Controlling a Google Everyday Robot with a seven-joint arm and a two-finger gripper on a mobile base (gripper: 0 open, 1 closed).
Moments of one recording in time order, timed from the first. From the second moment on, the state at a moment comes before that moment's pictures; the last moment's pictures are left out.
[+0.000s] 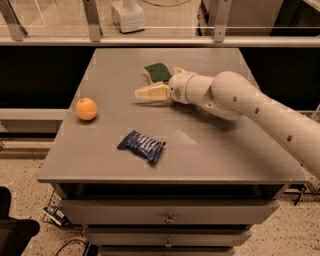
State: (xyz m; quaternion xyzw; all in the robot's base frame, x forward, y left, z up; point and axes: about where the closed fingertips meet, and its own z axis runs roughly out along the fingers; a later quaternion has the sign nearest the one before) arm 0.736 -0.014 0.841 -0.30 0.72 0.26 0.57
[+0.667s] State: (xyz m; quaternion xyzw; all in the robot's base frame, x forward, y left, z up) arm 0.734 -0.008 0.829 -0.28 0.72 0.27 0.57
